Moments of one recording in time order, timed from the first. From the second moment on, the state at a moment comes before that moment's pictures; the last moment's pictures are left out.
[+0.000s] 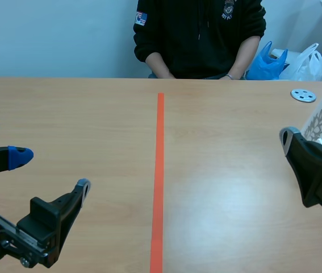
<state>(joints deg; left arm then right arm) 46.9 -30.4 3.0 122.8 -12.7 -5.2 -0.1 -44.3 22.4 18.1 113.3 20.9 25.3 13.9</state>
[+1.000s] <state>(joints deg) 46.9 -30.4 3.0 122.8 -12.7 -5.1 -0.3 -46.6 22.4 13.4 113.7 19.0 26.6 10.9</state>
